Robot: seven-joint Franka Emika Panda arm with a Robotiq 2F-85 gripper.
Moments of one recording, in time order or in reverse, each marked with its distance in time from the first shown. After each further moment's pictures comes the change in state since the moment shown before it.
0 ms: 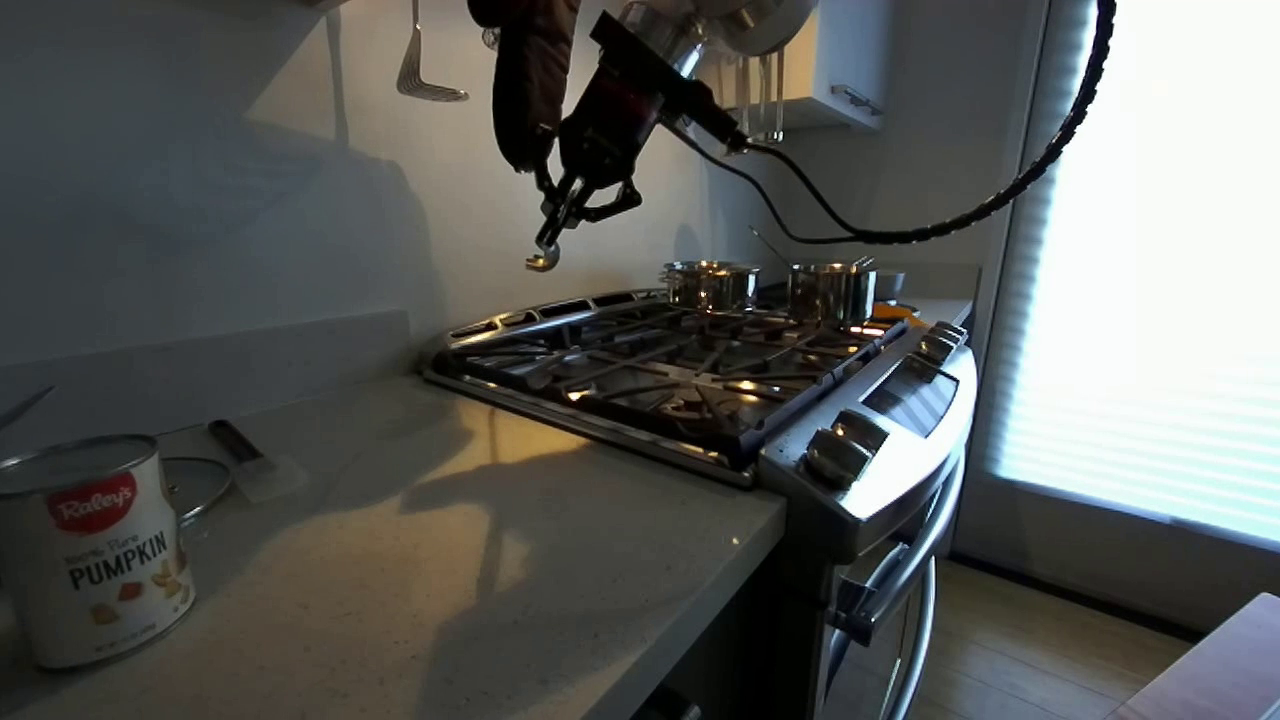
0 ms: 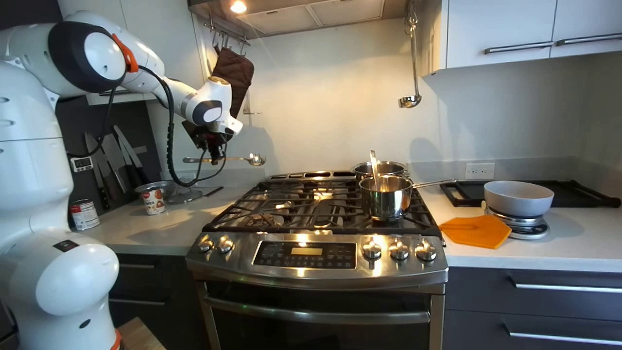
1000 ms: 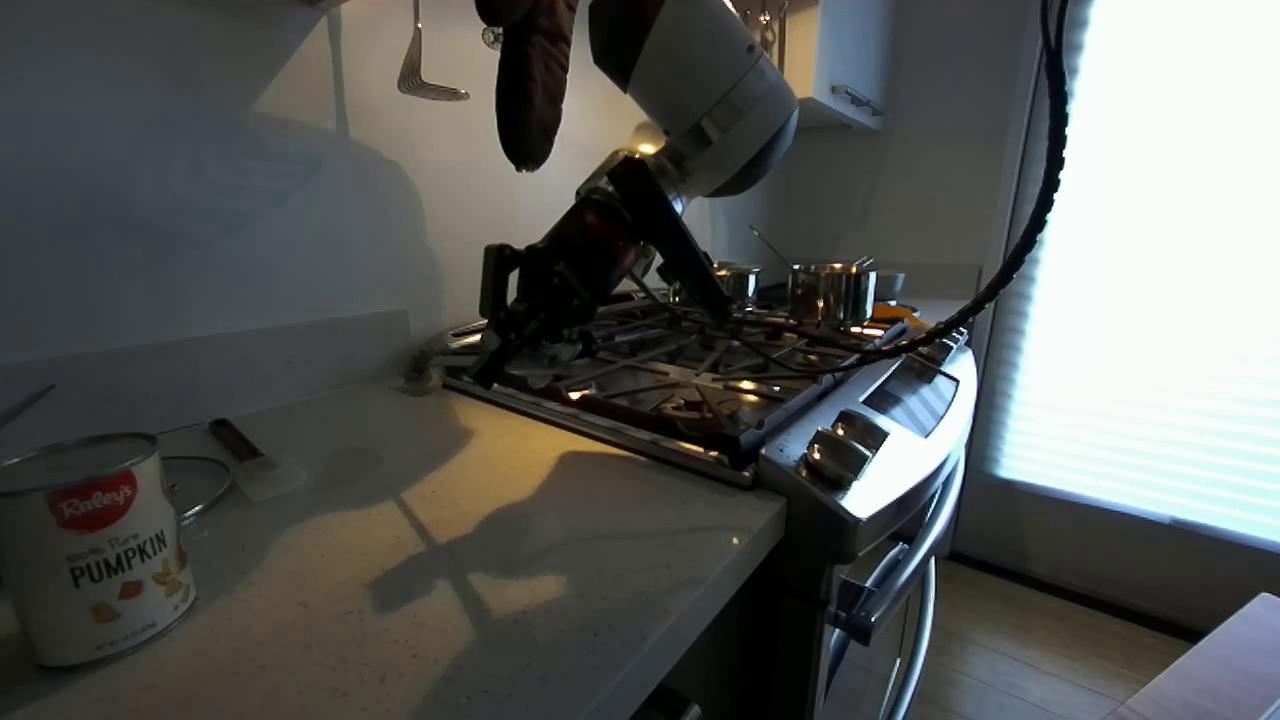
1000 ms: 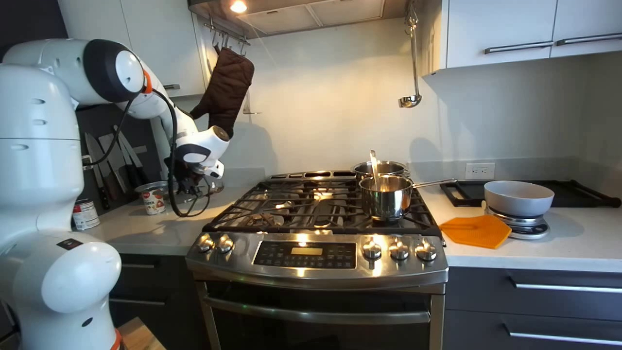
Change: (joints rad) arm 0.043 0.113 0.087 -0.165 0.532 -0.016 -0.686
